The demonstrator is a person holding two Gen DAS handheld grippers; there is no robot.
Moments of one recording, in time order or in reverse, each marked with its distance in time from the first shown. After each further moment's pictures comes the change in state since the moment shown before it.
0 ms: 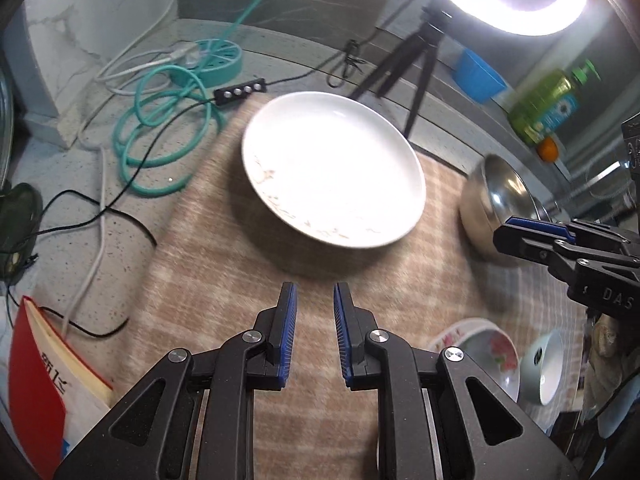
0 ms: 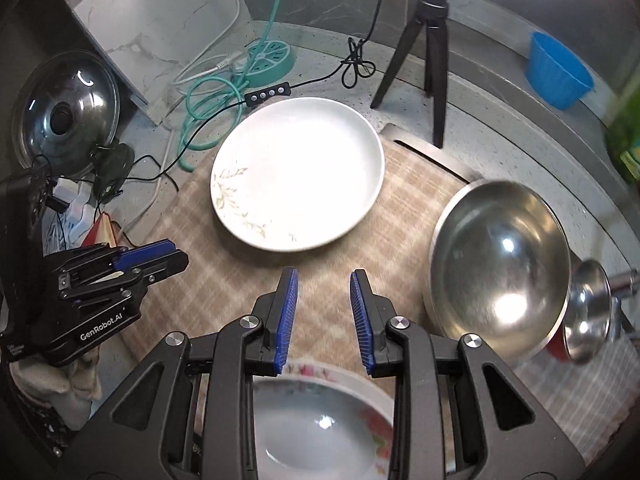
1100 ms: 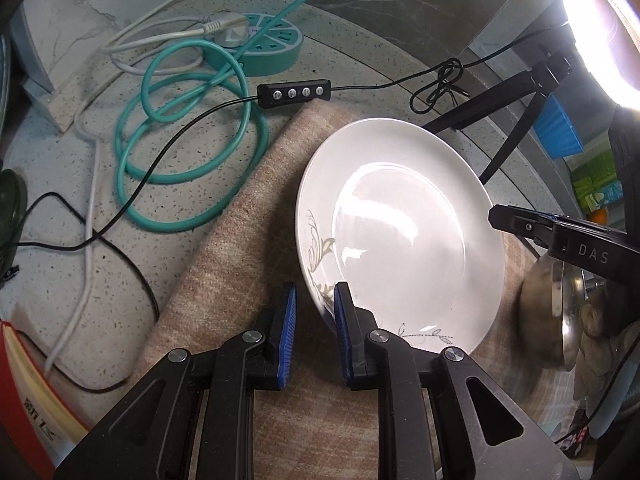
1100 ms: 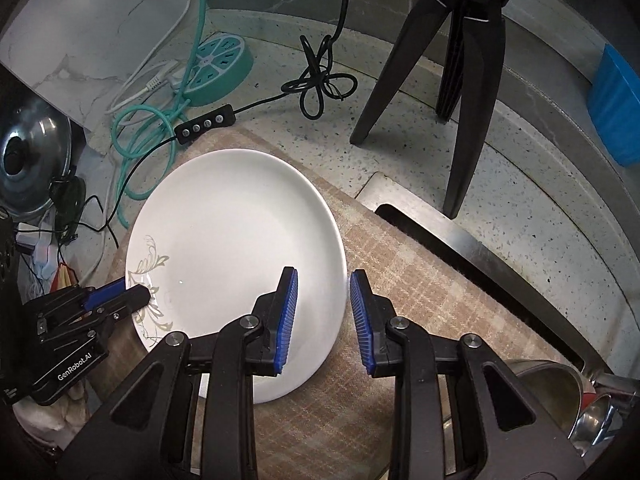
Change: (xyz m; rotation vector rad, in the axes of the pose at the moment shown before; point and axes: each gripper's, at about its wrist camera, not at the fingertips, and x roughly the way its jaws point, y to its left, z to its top) left arm 0.065 0.041 0.058 -0.172 0.040 0.059; right arm 0.094 -0.049 0.099 0.007 0.081 0.005
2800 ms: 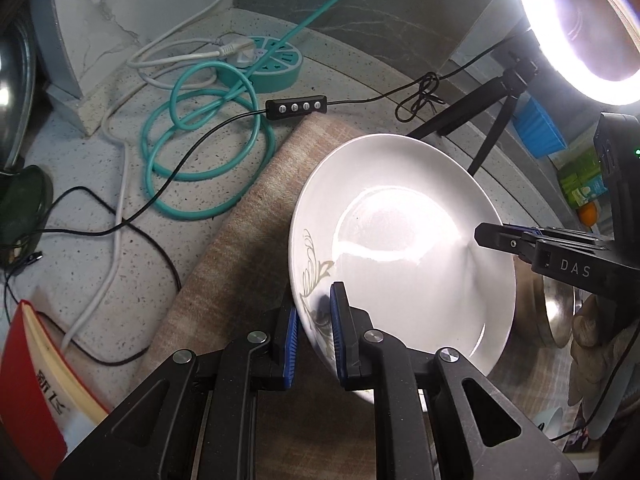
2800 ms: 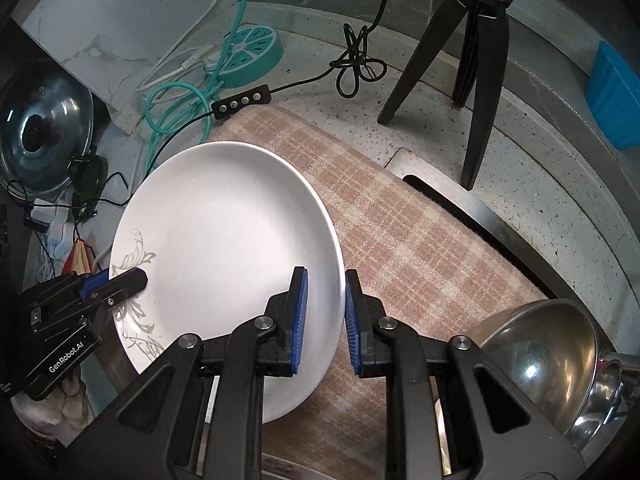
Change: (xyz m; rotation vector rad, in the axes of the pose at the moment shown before) left arm -0.040 -0.011 -0.025 0.013 -0.070 0.016; right arm -0.026 0.027 -0.033 -0.016 0.005 0.013
